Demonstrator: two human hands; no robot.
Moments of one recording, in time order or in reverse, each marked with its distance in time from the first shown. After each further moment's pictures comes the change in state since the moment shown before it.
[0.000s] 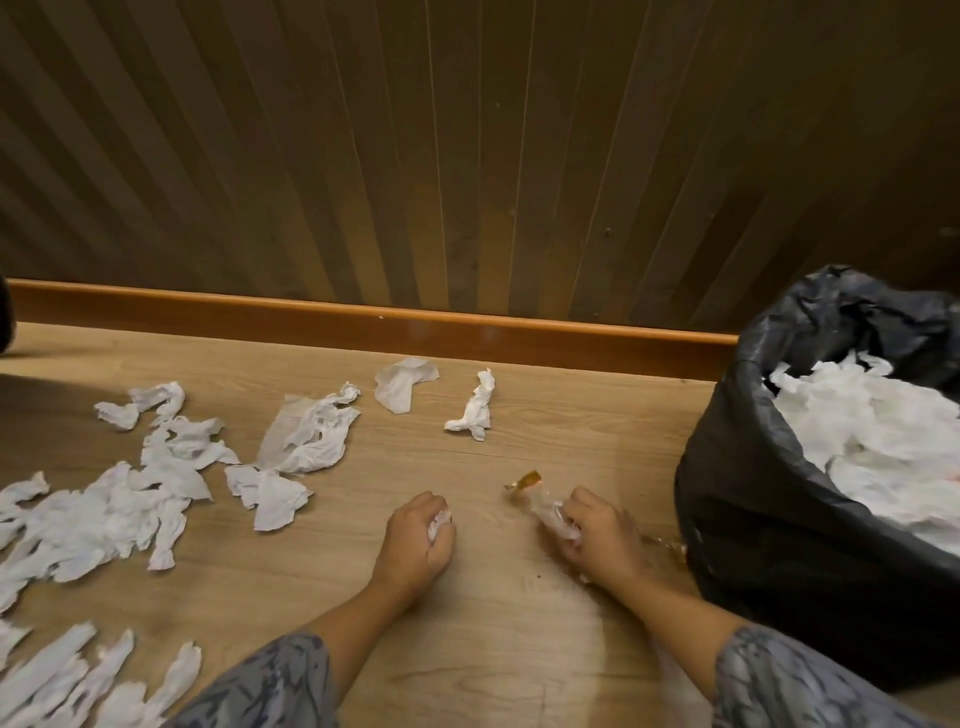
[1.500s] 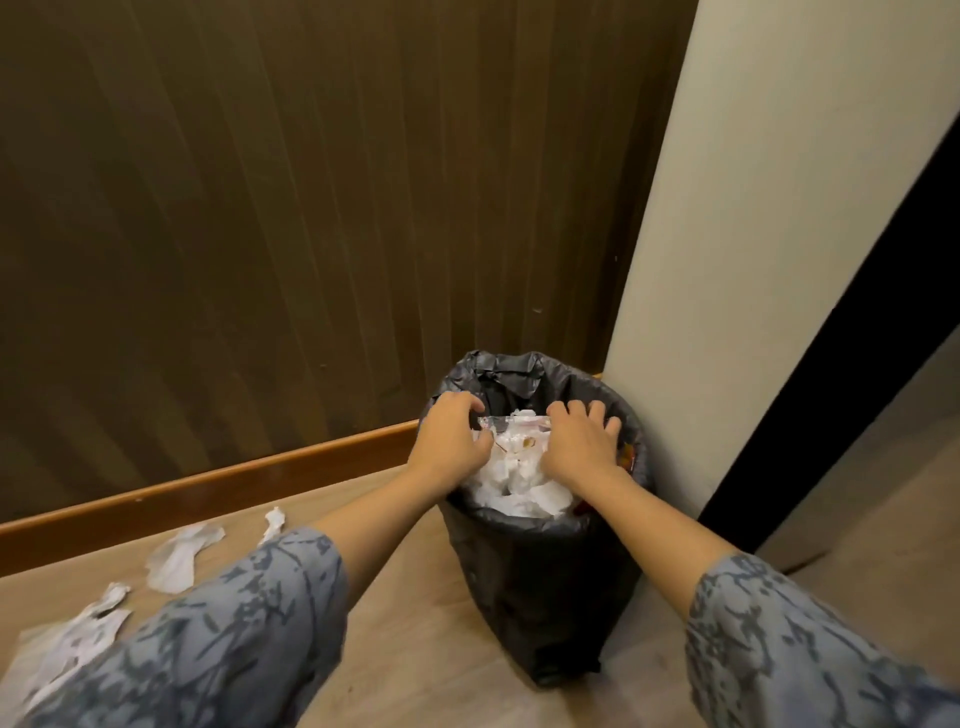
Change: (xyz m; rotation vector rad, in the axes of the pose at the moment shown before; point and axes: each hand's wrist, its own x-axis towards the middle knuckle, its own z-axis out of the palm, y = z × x) left_hand 0.101 0.360 0.118 0.248 -0.269 0.405; right_hand -0.023 0.045 -0.307 -0.420 0.094 0.824
